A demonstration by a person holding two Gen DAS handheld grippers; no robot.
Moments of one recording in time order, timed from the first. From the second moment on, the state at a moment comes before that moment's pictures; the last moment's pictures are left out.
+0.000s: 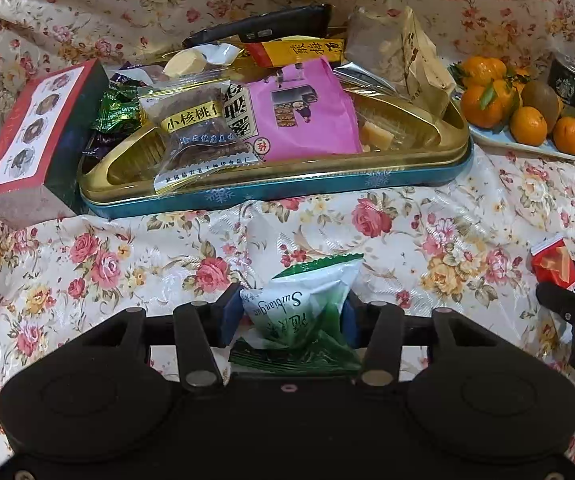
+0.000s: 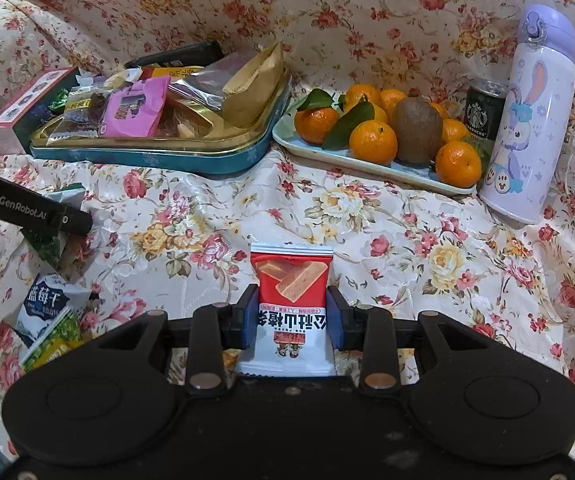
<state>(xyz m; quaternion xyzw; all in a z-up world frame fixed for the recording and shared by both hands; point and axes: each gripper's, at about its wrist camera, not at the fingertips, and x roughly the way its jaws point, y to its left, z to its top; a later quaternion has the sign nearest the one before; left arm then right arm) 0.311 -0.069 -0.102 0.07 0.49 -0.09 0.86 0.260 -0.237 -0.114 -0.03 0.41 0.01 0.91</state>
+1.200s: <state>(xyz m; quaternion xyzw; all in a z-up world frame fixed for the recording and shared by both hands) 0.138 -0.029 0.042 0.05 0.36 -0.08 0.93 0.093 -0.227 0.026 0.12 0.24 -0.02 0.96</state>
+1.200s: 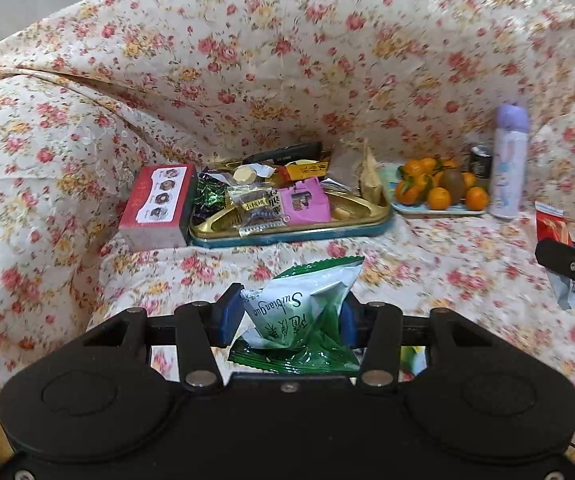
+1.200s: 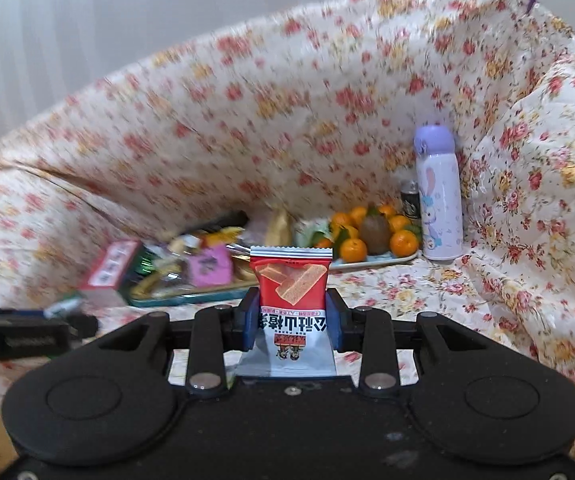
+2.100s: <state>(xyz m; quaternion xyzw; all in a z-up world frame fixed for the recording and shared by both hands) 0.020 0.021 -0.004 0.00 0.42 -0.05 0.90 -0.076 -0.175 0.022 0.12 0.28 0.07 0.95</state>
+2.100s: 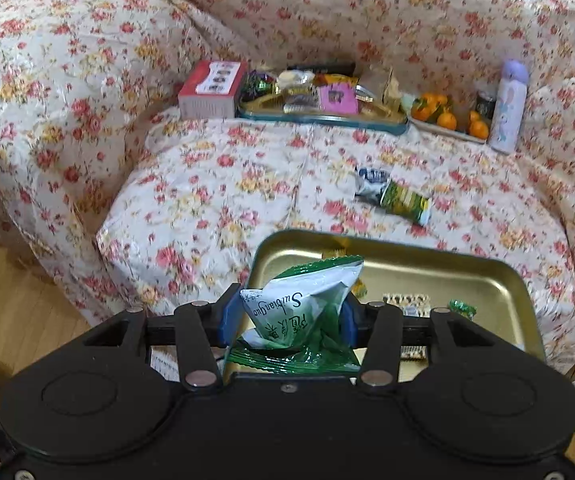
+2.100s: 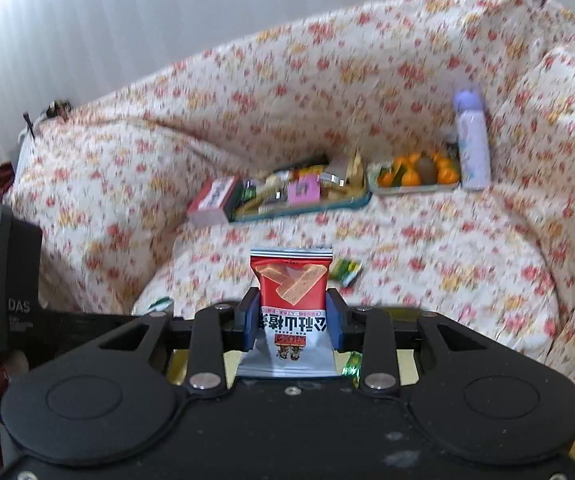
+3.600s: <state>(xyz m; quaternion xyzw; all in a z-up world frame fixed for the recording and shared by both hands) 0.026 0.003 -0.019 0.04 0.44 -0.02 0.90 -0.060 -0.157 -0.020 0.11 0.38 0.07 0.92</state>
